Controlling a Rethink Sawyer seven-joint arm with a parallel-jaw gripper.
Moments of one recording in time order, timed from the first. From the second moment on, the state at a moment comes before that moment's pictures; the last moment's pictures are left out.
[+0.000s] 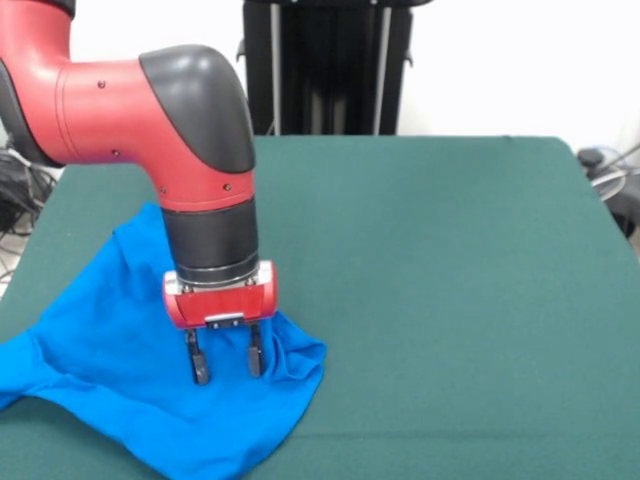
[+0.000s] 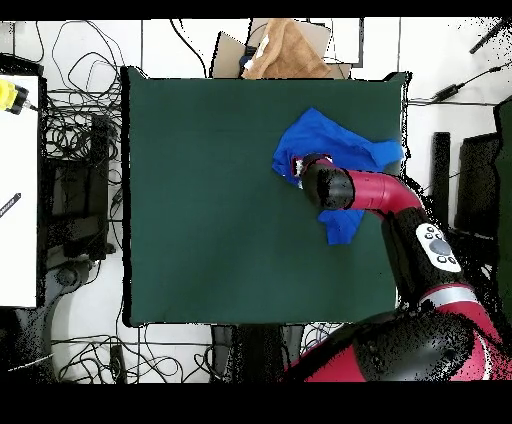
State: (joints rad) arm -0.74 -0.31 0.48 1.40 -0.58 0.35 1.49
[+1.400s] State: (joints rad) arm -0.59 -0.39 0.36 1.57 -0.53 0.28 1.51
